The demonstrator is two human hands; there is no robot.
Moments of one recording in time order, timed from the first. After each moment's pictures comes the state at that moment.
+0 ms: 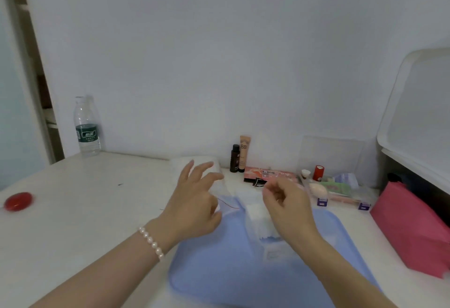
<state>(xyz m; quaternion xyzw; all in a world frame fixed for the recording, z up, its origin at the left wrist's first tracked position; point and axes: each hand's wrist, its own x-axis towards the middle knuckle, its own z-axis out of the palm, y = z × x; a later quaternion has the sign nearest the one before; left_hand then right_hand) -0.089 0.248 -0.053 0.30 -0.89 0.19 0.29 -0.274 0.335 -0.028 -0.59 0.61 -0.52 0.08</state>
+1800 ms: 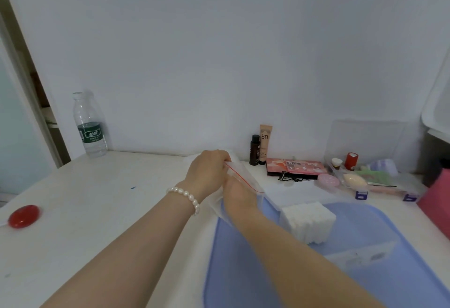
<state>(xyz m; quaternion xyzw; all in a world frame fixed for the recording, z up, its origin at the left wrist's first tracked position) -0.093 0.149 -0.025 0.48 -0.84 -0.07 0.26 -0.176 0.180 -0.088 -0.62 0.68 -0.37 0.13</state>
